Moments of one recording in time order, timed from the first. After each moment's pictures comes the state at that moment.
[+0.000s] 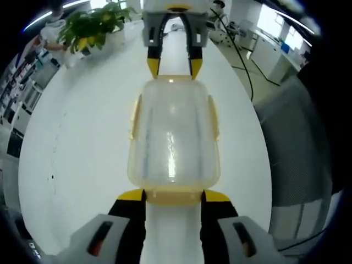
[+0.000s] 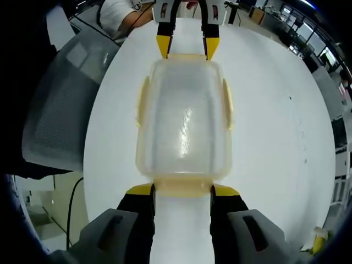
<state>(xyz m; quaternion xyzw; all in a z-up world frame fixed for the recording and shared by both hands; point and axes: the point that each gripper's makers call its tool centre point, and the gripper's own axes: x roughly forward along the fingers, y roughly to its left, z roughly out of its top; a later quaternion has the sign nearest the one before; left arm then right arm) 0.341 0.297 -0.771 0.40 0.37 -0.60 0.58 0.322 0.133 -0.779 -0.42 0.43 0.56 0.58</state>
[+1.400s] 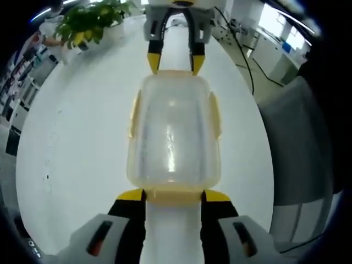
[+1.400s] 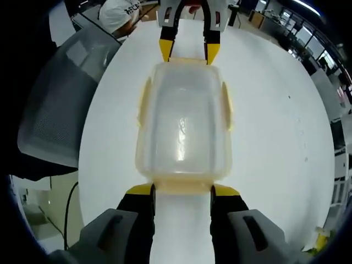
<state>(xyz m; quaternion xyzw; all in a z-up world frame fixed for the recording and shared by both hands) 0.340 0.290 -0.787 0.40 0.38 -0.60 0.58 0.322 0.127 -0.791 -0.42 0.41 0.56 0.59</state>
